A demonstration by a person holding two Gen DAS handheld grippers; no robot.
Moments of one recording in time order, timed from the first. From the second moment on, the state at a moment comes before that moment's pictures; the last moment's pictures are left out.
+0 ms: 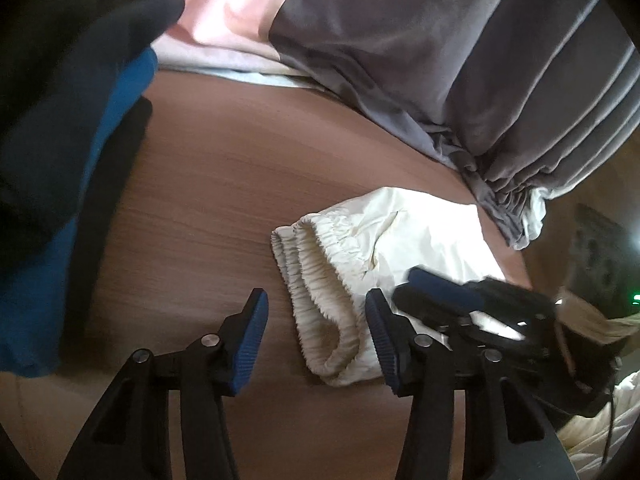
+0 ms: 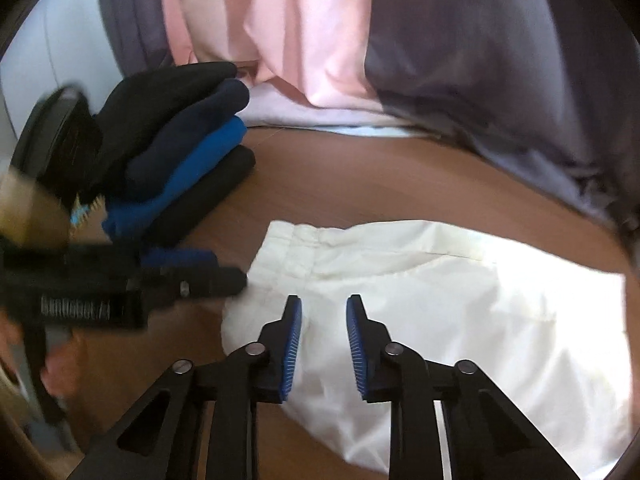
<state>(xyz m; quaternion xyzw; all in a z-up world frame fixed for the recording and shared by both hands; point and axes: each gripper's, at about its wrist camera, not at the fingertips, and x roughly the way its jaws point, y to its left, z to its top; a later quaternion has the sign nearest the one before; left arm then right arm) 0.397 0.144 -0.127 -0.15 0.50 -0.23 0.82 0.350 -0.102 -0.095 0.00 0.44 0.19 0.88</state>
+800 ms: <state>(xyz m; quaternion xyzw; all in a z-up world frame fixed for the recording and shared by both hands) 0.446 0.133 -0.156 -0.19 0.49 -0.22 0.82 0.349 -0.091 -0.130 -0.02 0.49 0.18 0.86</state>
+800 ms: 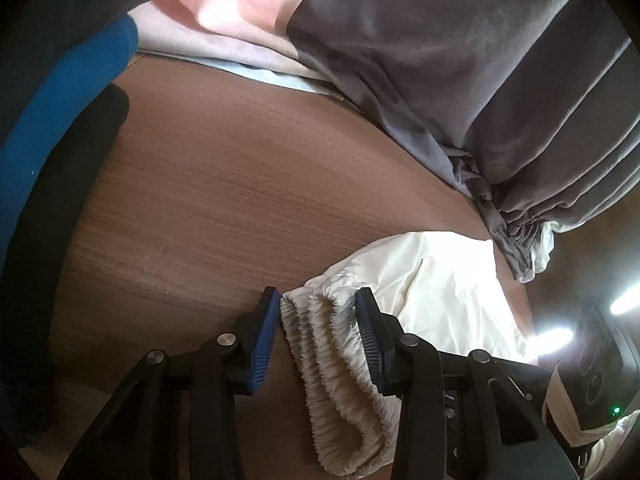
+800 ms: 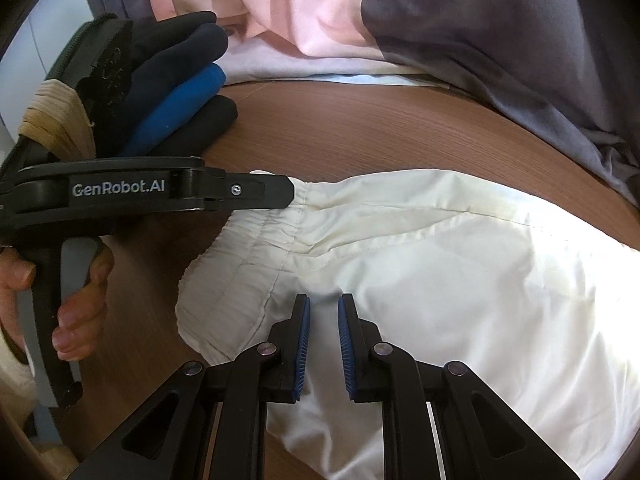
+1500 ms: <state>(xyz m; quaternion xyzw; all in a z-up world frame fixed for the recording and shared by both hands) 0.447 0.121 -0.143 -0.17 0.48 -0.23 0.83 0.345 -0.096 -0.129 -0.02 0.48 0.20 0.86</state>
